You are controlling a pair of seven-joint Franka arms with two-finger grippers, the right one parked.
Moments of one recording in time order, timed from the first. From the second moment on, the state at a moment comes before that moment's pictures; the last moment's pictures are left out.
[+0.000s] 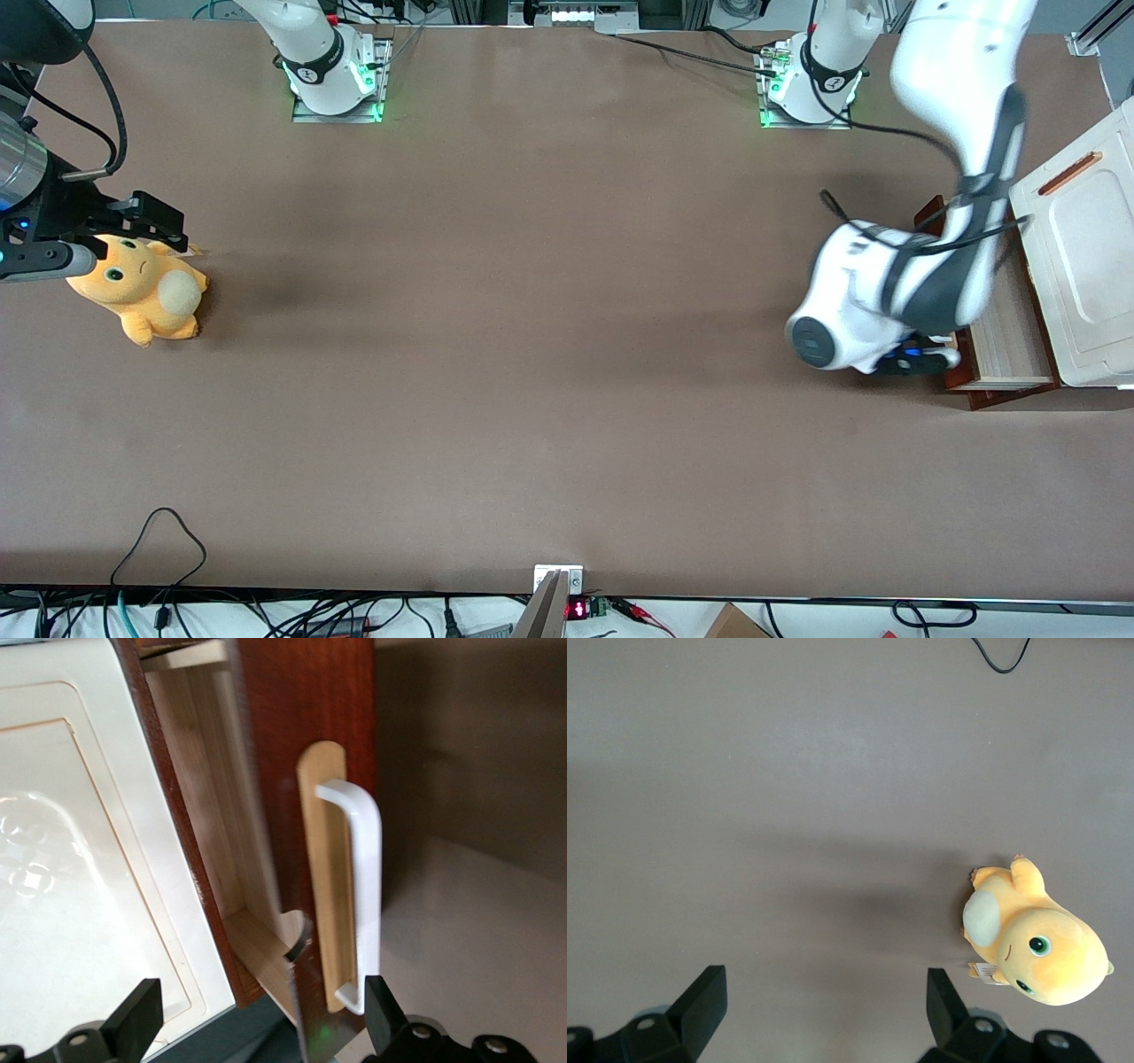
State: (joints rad) arm -0.17 0.56 -0.07 -1.56 0.73 1.32 -0.48
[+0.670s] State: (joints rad) arm -0.11 0.31 0.10 -1.40 0.17 1.41 -0.25
